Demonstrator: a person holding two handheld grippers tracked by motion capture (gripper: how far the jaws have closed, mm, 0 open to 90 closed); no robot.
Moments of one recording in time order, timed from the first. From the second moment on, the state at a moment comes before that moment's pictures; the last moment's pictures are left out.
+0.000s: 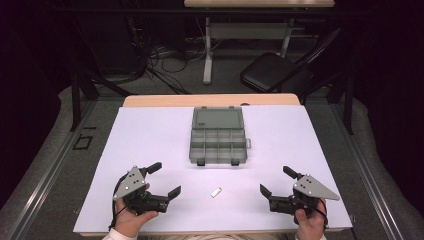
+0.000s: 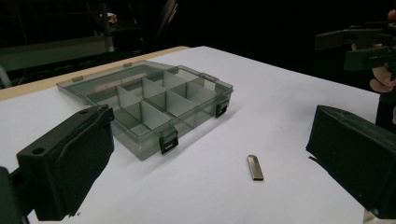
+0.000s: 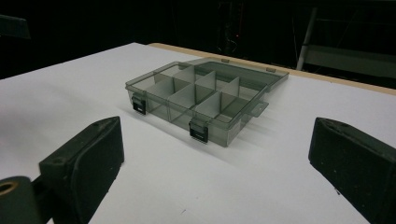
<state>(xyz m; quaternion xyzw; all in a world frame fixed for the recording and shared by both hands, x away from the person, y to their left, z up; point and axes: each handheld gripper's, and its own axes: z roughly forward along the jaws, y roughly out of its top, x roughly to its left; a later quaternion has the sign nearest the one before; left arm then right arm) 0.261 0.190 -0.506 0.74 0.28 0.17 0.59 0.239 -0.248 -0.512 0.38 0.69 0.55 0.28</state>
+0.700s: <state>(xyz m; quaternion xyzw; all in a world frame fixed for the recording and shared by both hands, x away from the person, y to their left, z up) 0.262 0.182 -0.508 0.75 0.29 0.15 0.57 0.242 -0.246 -0.516 0.38 0.70 0.54 0.27</state>
